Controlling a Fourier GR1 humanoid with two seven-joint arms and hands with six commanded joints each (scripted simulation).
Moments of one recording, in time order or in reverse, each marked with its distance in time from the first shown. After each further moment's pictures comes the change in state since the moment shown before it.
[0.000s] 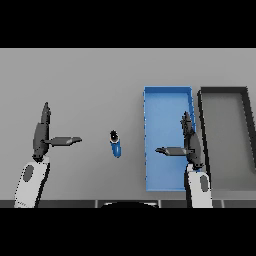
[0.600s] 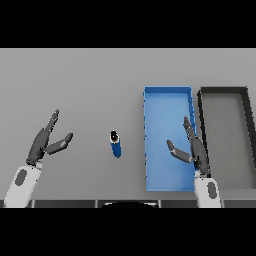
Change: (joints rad) left arm 0.052 0.151 -0.080 -0.015 -0.034 -0.240 -0.131; right arm 0.085 -0.136 0.066 -0.093 0.094 0.088 -0.087
